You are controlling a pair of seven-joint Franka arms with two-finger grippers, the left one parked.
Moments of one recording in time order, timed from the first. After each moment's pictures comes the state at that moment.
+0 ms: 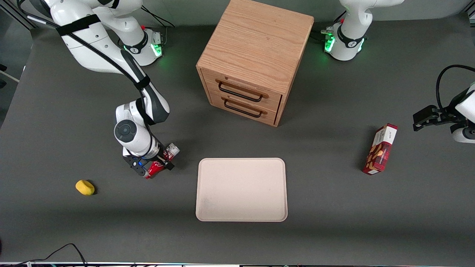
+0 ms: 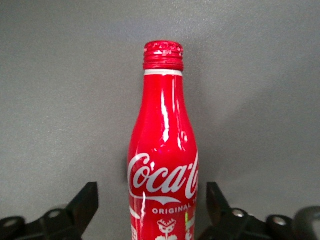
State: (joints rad) arm 0.26 0.55 0.02 -1.99 -0.05 2.55 1.06
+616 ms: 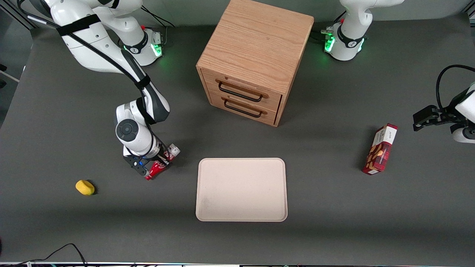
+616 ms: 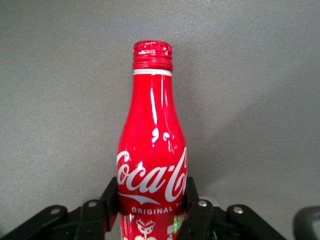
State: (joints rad) arm 0.26 0.54 0.02 -1.99 -0.09 2.55 1.06
